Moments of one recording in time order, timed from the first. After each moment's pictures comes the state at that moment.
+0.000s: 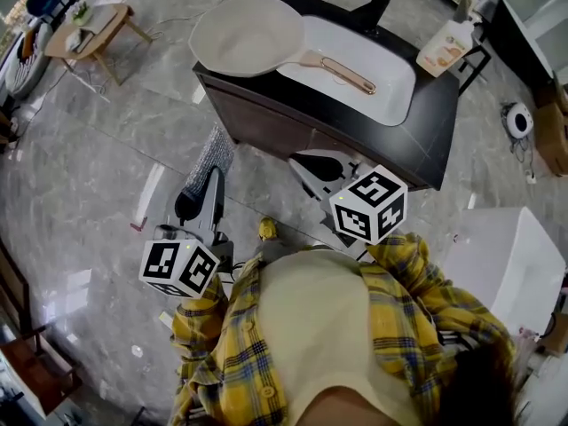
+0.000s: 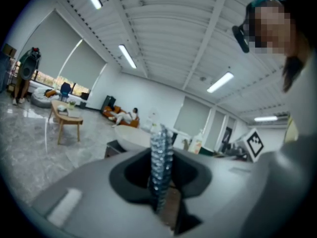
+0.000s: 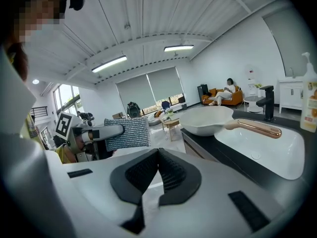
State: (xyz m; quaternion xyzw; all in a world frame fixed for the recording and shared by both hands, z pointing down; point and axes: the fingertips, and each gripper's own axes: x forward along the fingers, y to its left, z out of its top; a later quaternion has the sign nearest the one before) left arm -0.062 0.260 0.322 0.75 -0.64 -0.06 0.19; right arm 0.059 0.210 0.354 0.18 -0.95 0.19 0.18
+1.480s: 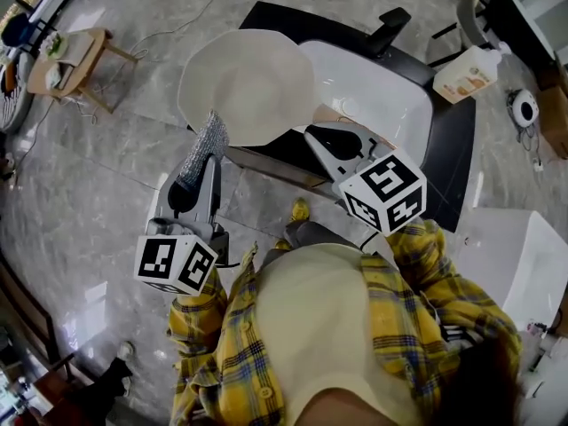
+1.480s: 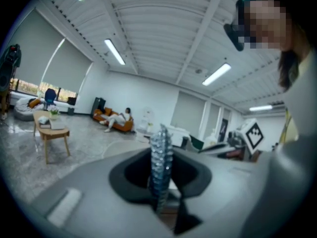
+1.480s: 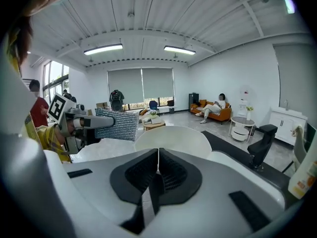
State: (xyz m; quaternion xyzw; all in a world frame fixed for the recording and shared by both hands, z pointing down) left arm -0.122 0.062 0.306 0.78 -0.61 -0.02 0.16; right arm 0.022 0.002 0.331 0.25 -0.94 0.09 0.22
